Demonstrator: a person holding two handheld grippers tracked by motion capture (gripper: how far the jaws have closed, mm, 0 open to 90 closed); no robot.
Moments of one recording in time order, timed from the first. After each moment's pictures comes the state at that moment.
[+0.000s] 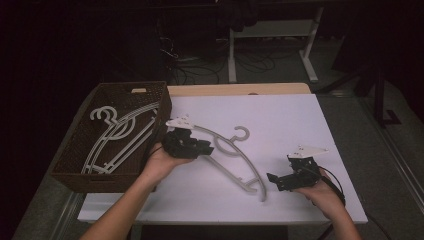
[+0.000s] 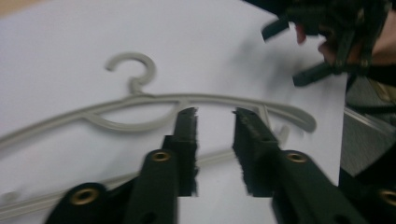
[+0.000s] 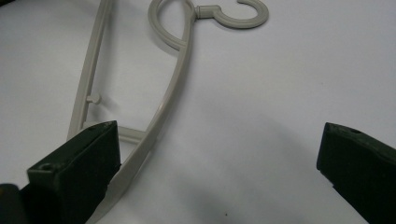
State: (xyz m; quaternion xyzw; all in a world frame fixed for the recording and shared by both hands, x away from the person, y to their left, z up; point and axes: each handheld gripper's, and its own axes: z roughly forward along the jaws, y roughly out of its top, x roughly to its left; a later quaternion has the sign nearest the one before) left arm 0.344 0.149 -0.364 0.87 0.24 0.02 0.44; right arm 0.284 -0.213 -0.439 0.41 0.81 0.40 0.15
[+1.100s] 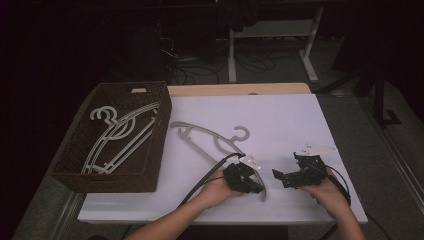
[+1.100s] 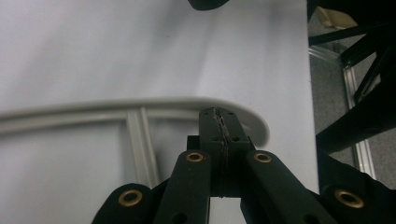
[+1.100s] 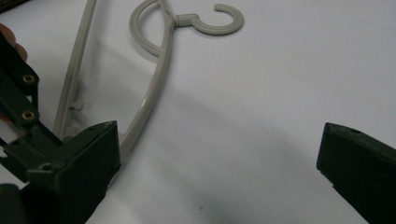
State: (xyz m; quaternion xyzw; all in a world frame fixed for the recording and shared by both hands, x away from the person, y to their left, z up) left arm 0.308 0.000 -0.451 0.92 0.12 -0.08 0.37; right arm 0.284 -0.228 -0.435 0.42 0.79 0.41 0.17
